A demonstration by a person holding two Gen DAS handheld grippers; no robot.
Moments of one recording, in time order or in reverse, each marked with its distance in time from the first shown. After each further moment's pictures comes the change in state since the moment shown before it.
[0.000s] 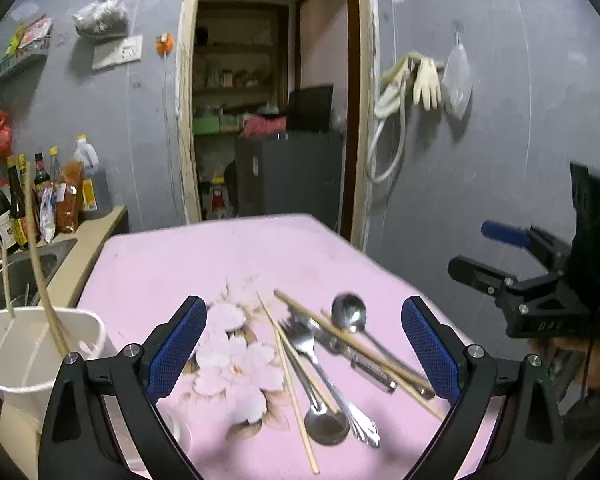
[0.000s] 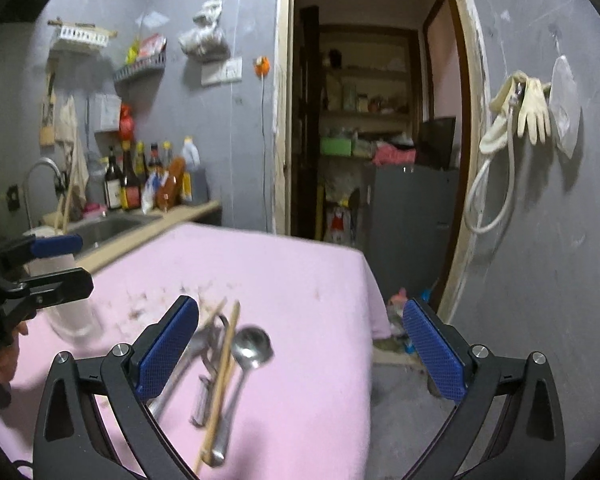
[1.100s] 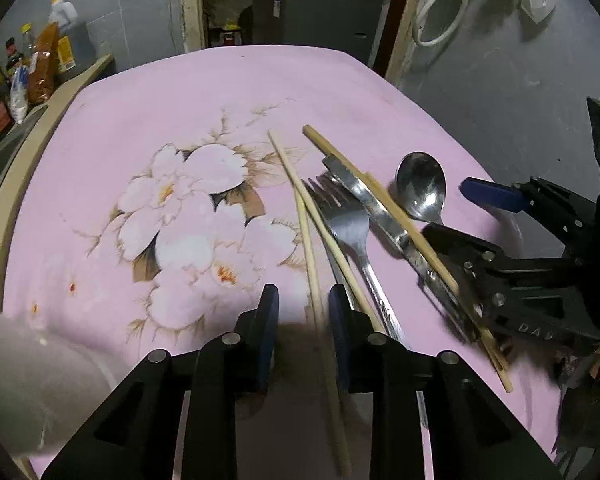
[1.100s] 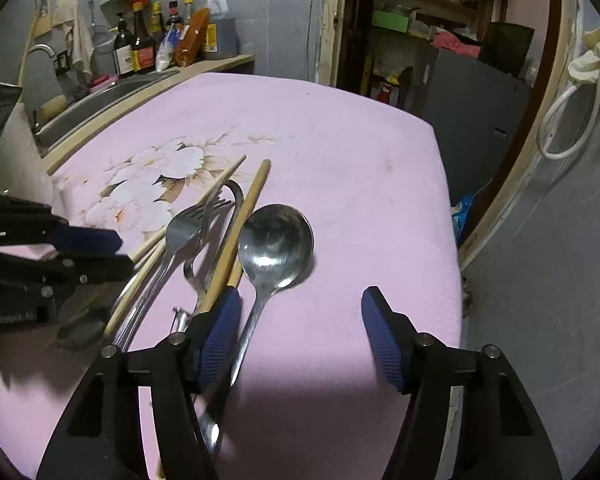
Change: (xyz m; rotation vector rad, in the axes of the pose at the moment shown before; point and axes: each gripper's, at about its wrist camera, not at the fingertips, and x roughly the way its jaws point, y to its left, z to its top) left arm 0.111 0.040 -0.043 -0.134 0.558 0.011; right arm 0.118 0.030 -0.032 -0.098 0.490 0.123
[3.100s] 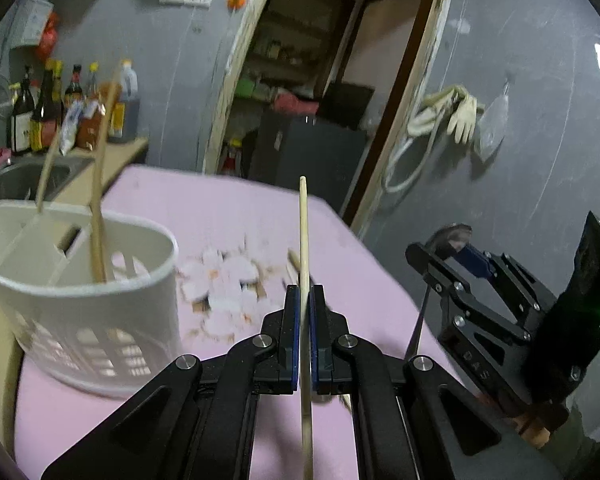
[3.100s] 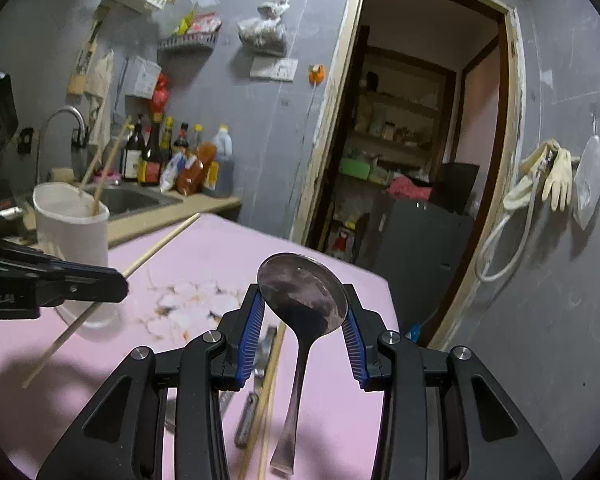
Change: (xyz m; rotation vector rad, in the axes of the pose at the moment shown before) left arm -0.160 0.012 -0.058 -0.149 -0.543 -0.133; right arm -0.119 0.088 -0.008 -0.099 -0.581 -0.217
